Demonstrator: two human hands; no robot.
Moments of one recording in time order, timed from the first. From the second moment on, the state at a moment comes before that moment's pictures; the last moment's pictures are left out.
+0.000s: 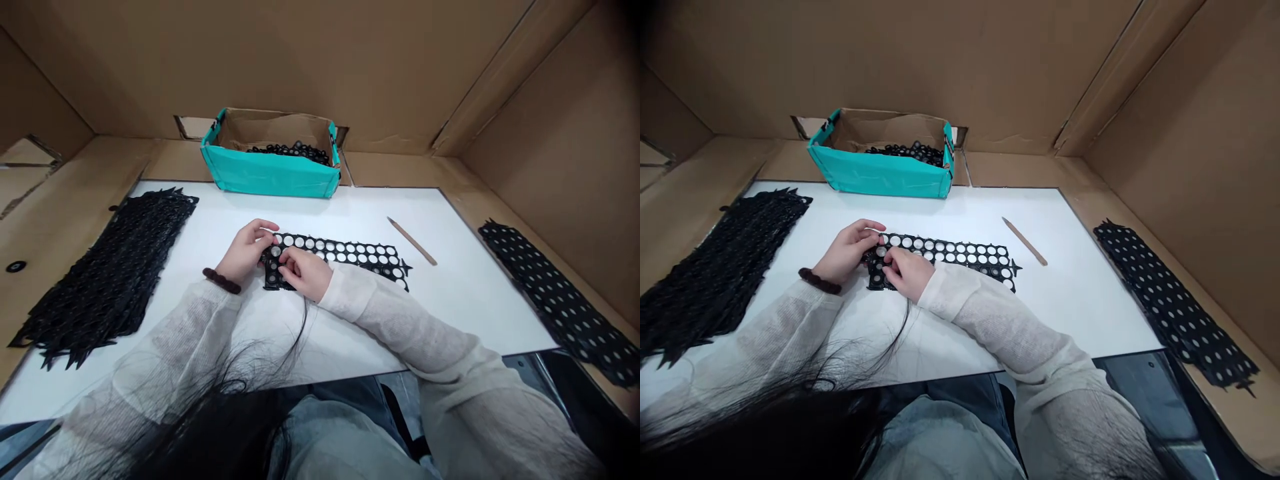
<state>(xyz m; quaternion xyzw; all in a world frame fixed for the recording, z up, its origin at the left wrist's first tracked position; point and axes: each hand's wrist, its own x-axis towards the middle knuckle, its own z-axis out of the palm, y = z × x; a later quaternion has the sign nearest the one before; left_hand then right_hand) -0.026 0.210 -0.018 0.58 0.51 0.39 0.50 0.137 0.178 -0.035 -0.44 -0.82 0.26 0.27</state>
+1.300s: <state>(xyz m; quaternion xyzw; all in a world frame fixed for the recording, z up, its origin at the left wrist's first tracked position) -0.015 0.198 -0.001 0.46 0.41 0.36 0.70 0.168 0.152 -0.027 -0.43 -0.79 0.22 0.37</state>
